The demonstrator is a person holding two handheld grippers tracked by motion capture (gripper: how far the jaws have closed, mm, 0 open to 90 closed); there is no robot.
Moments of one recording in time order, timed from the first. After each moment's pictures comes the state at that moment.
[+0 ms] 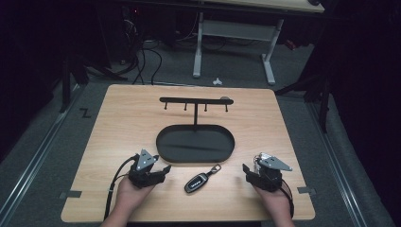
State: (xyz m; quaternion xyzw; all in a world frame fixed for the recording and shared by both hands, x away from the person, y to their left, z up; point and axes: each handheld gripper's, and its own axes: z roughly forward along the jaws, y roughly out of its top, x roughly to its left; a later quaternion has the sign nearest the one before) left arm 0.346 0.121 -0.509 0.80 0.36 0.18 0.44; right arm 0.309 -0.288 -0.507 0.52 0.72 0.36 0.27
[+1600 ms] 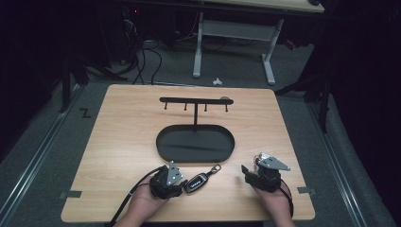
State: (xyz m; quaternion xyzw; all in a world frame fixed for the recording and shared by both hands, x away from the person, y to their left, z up) left arm 0.317 0.057 -0.518 0.88 0.25 0.18 0.35; right arm 0.311 -0.287 -0.511 0.52 0.73 0.35 0.27
